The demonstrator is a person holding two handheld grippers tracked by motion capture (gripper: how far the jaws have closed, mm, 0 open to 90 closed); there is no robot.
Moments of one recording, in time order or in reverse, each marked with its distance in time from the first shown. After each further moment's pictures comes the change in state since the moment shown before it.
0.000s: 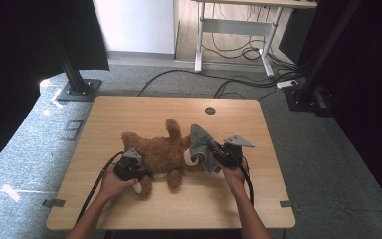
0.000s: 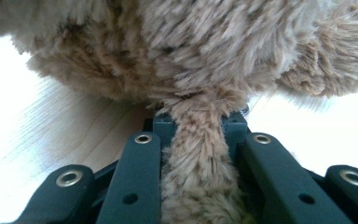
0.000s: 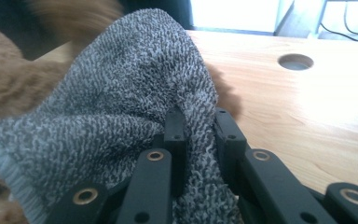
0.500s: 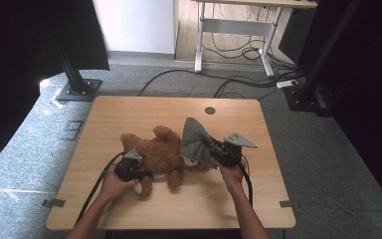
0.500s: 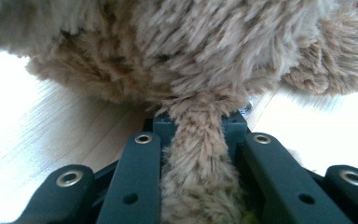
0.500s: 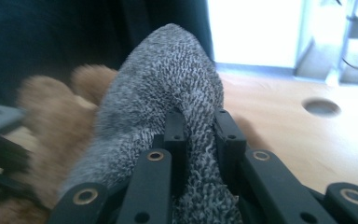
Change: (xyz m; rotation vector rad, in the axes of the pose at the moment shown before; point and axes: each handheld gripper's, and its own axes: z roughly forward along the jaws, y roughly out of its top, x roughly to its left) left arm -0.002 -0.001 0.002 0.002 0.015 0.004; right arm 0.022 0.022 -0.016 -0.150 0.111 -0.006
